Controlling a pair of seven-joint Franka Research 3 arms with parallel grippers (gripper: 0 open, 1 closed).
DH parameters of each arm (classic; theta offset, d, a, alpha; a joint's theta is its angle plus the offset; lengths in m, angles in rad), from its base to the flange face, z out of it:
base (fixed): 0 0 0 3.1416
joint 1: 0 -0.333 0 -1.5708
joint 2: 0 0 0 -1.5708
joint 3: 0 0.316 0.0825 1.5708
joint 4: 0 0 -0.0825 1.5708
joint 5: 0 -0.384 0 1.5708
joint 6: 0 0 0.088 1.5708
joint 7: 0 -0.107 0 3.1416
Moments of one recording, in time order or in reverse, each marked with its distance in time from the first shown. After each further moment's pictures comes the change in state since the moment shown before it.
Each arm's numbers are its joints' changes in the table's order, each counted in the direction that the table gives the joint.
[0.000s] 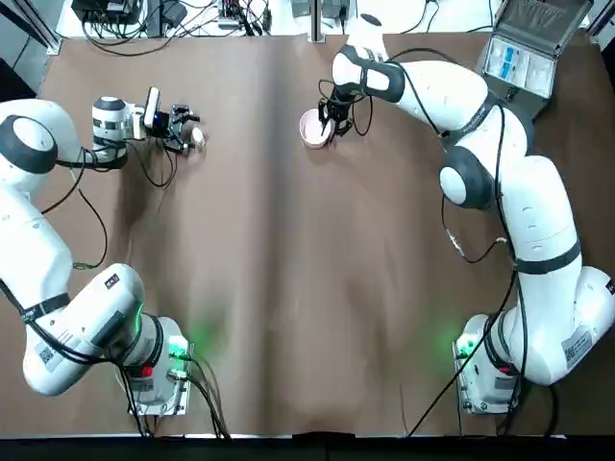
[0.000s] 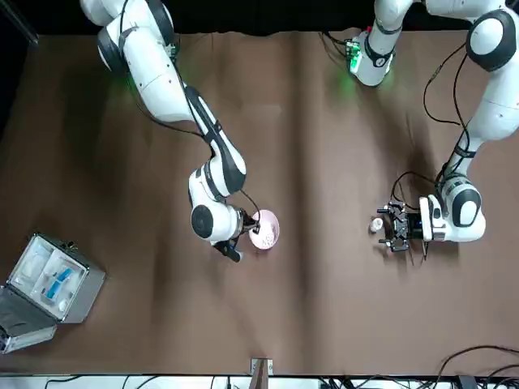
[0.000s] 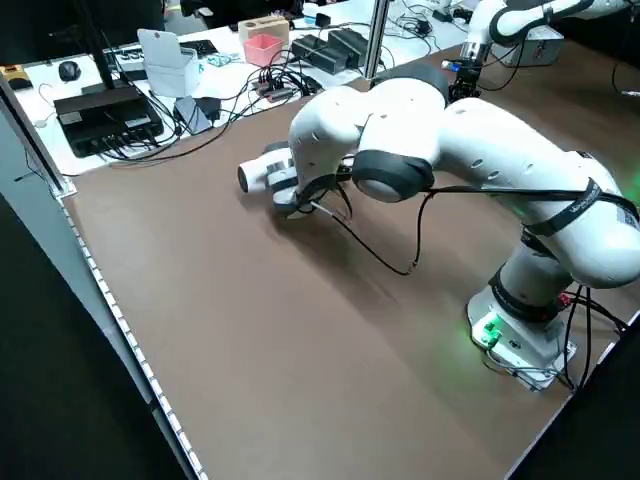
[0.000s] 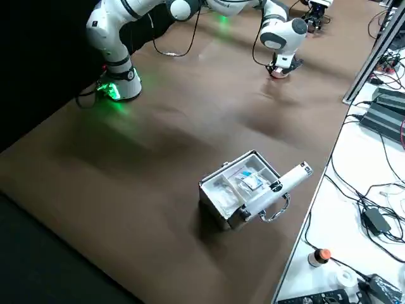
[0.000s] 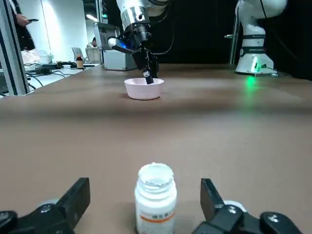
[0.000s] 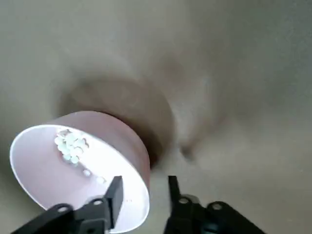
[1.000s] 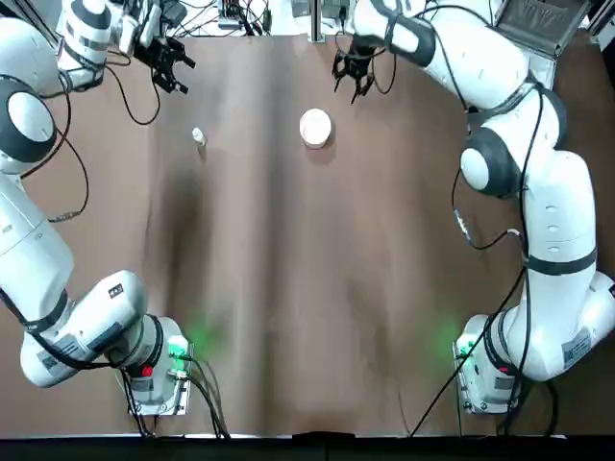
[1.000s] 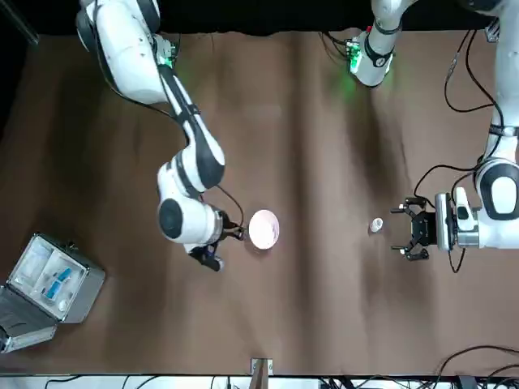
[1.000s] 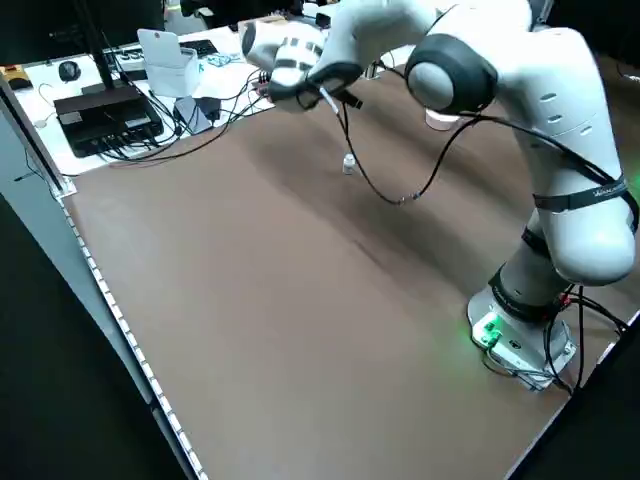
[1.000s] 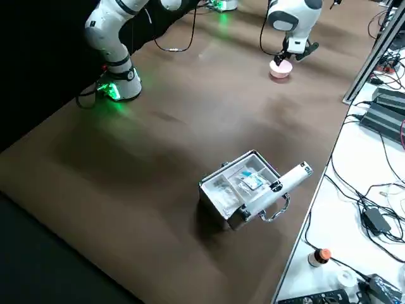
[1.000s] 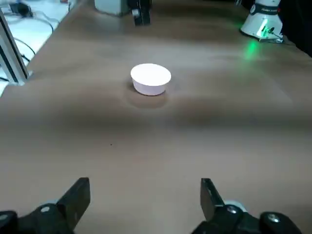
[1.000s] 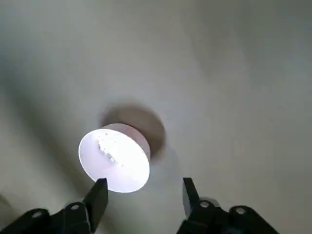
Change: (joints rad) left arm 0.225 0.442 0.054 0.016 -0.101 0.001 0.470; right arm 0.099 0.157 -0.009 0.035 0.082 0.159 0.056
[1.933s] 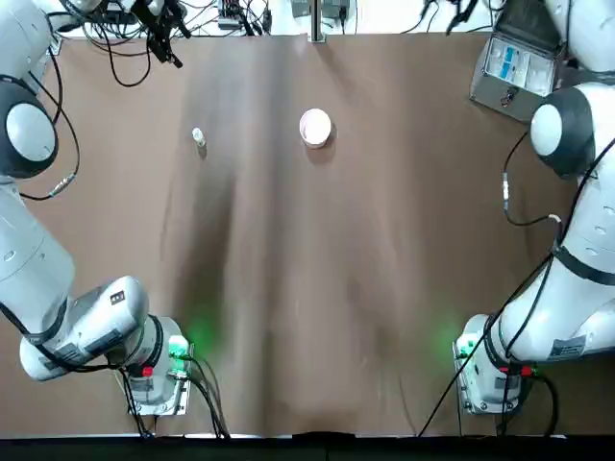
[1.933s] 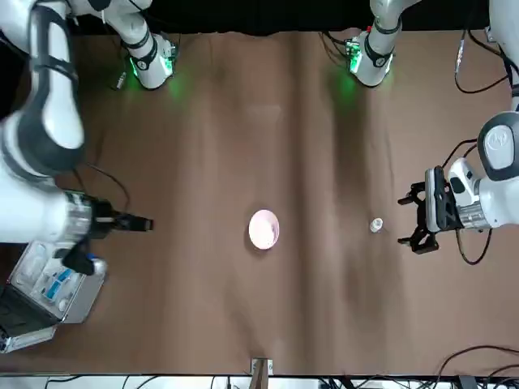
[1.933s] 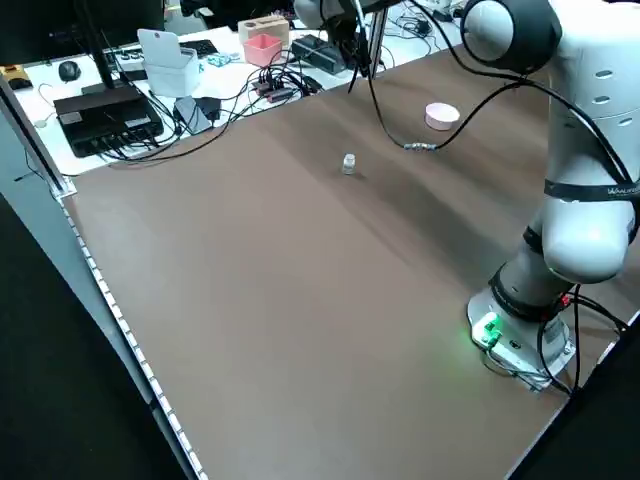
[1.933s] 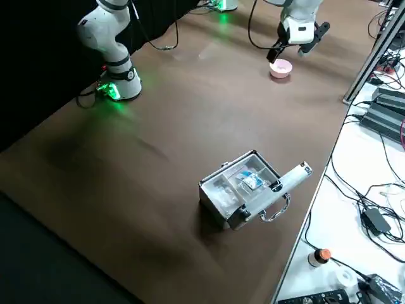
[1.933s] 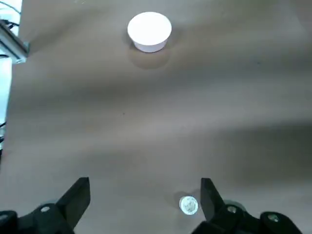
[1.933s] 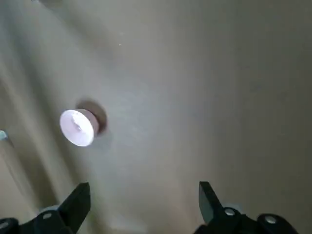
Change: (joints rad) left arm 0.125 0.233 0.010 0.003 -0.289 -0.060 0.160; right arm 0.377 0.276 -0.007 0.027 0.022 0.428 0.456
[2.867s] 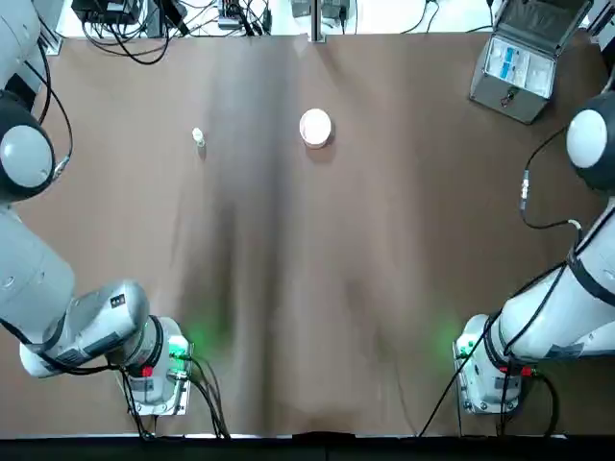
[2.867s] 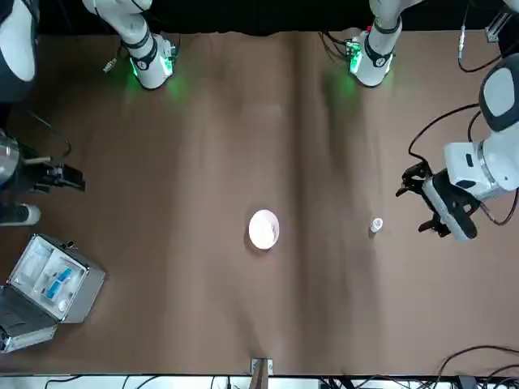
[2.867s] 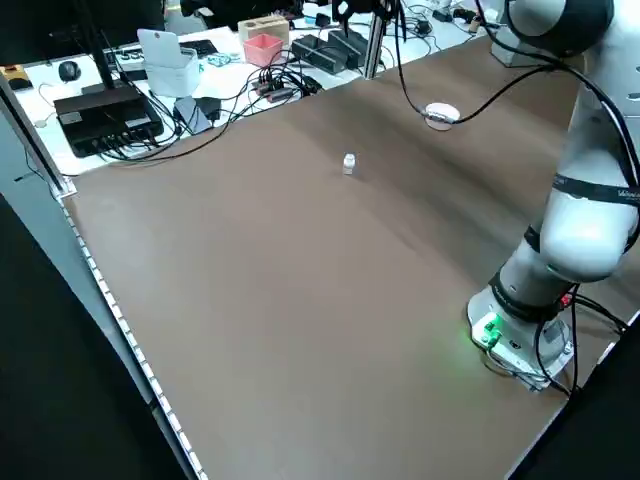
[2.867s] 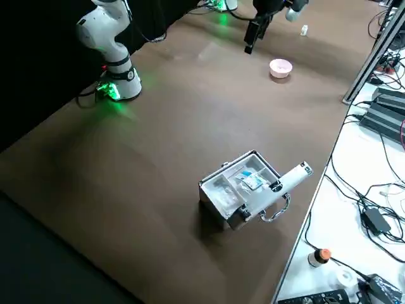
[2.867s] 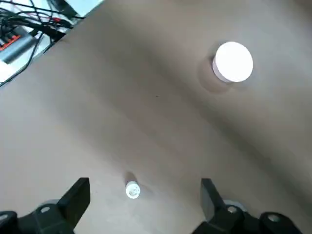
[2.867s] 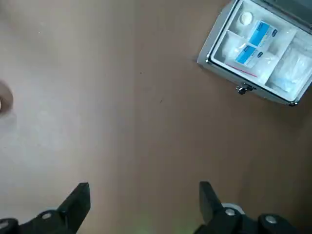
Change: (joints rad) left arm 0.057 0.160 -0.006 0.000 -0.108 -0.003 1.035; right arm 0.046 0.233 0.013 -0.080 0.388 0.106 0.220
